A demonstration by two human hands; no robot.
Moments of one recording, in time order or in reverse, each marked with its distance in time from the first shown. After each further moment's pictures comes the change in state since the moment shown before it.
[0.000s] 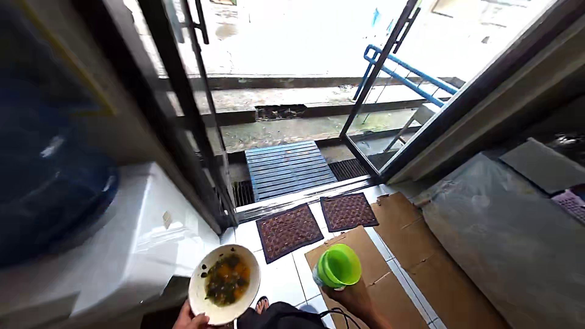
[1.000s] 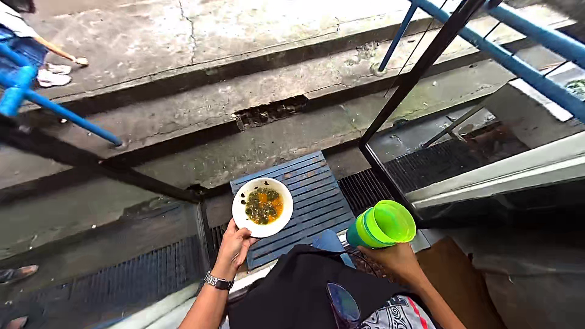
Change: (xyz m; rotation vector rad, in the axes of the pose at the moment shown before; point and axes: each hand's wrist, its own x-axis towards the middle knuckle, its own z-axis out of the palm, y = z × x) left_hand 0.625 0.419 0.670 -0.071 -0.034 -0.071; right_hand 0.866 0.164 -0.150 0.041 0.068 0.248
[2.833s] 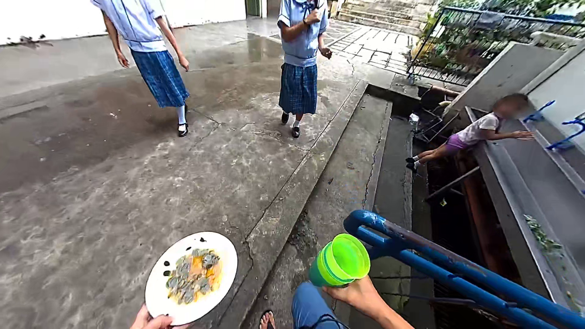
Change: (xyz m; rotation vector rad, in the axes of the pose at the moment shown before) left_hand 1.296 0.935 1.545 0.388 -0.425 0.000; right_hand 2.031 -0.119 -0.250 0.113 0.472 0.030
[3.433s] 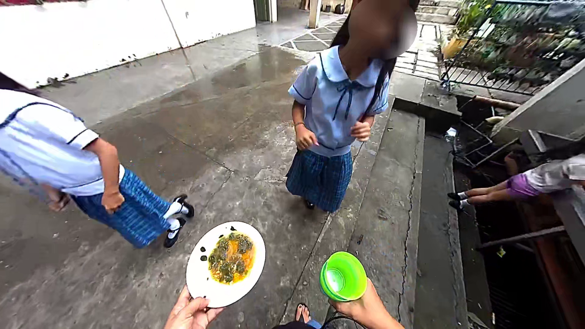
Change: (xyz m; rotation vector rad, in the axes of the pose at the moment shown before) left_hand 0.306 0.380 0.338 -0.122 -0.027 -0.018; right_hand 0.544 -0.086 -0.006 -0.186 -0.010 -0.096
